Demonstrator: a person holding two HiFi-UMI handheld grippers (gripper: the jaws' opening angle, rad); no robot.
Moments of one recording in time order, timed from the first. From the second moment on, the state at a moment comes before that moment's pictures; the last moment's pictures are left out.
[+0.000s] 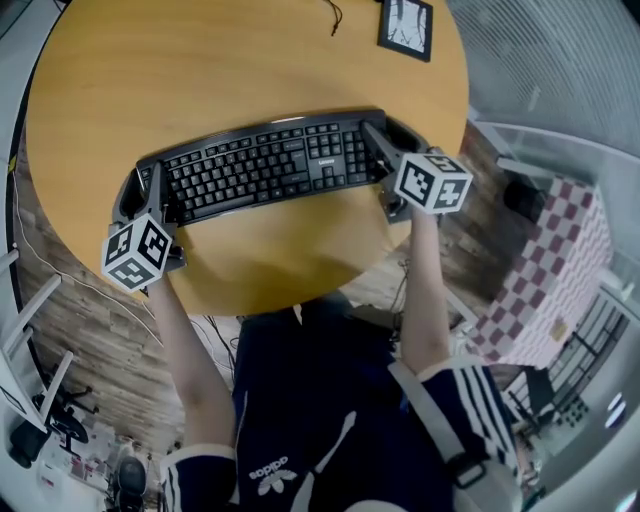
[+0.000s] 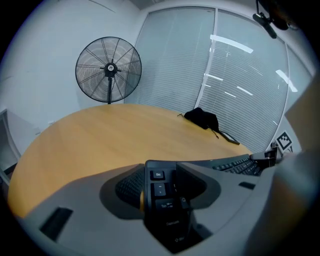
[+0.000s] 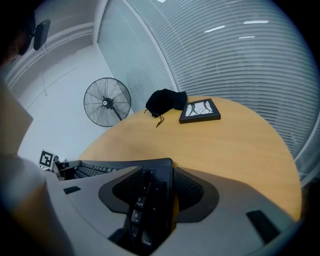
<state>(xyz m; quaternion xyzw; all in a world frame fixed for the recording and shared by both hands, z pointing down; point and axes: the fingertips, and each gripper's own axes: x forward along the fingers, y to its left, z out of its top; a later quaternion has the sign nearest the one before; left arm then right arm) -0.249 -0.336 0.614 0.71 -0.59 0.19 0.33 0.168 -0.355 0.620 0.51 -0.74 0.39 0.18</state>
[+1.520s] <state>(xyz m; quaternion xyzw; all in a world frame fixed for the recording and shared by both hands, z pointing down) -0.237 -0.358 0.478 0.75 -0.61 0.15 0.19 0.134 -0.368 0.487 0.54 -0.80 0.25 0.12</state>
